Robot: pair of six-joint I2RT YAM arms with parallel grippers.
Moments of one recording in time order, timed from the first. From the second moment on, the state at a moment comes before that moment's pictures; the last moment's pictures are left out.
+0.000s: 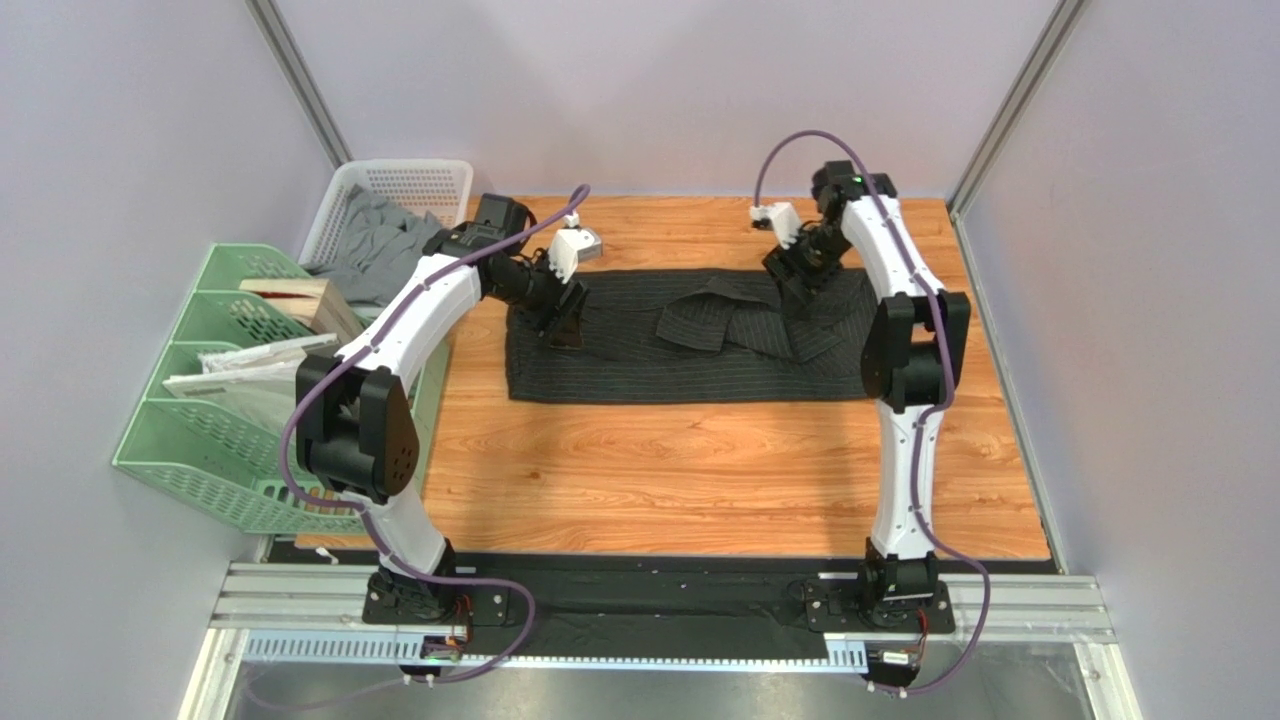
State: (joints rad) left arm -0.27 1.73 1.50 -0.86 0.57 0.52; right arm 0.11 2.33 2.23 -1.27 -0.33 -0.72
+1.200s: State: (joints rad) left arm -0.03 1.41 1.21 -0.76 0.88 0.25; right arm 0.44 2.33 2.12 -1.06 -0.47 -1.54
